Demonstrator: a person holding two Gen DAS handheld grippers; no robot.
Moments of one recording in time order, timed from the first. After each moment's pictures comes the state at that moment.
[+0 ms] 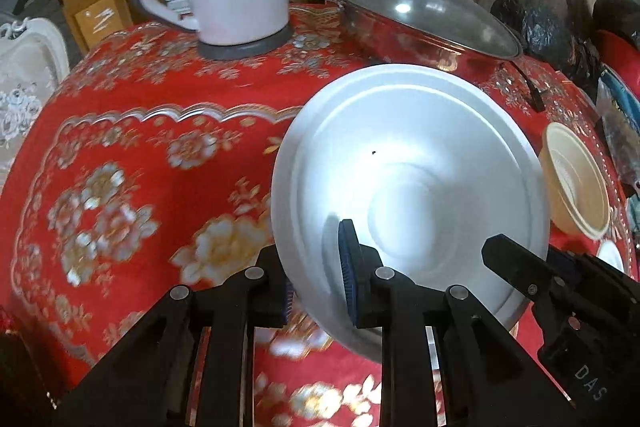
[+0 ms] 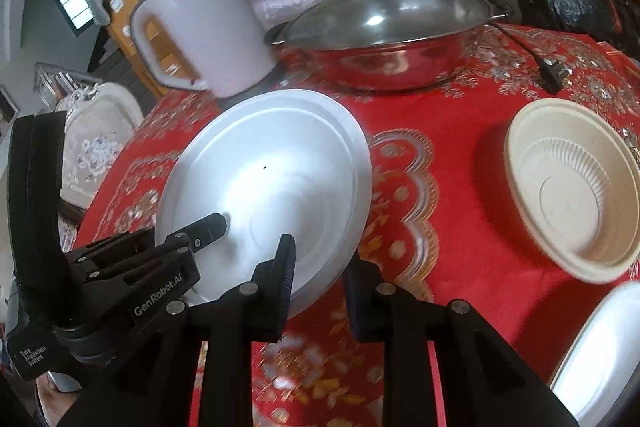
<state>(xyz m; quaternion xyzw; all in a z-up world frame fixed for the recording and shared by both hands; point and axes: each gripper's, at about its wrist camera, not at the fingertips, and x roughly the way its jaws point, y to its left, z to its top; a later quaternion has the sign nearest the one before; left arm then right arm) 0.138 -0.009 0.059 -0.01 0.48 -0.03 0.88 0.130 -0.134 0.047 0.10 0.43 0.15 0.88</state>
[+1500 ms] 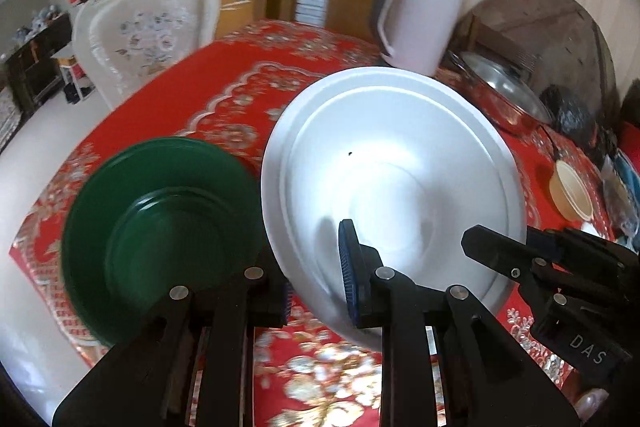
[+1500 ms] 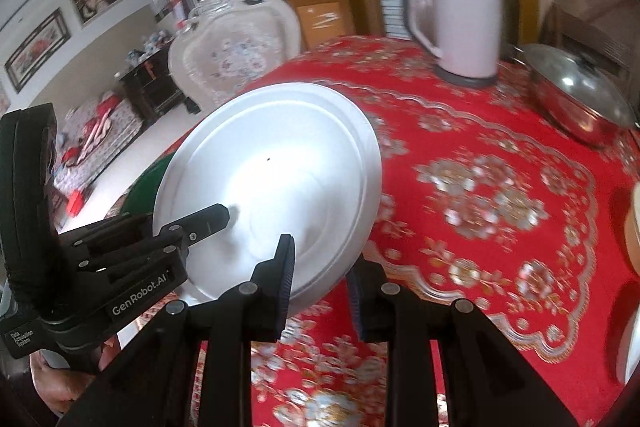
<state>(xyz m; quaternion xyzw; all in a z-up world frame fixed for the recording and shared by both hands) -0.076 0.178 0.110 -0.11 0.41 0.09 0.90 0.006 0.052 0.084 -0.04 0.40 0.34 0.85</state>
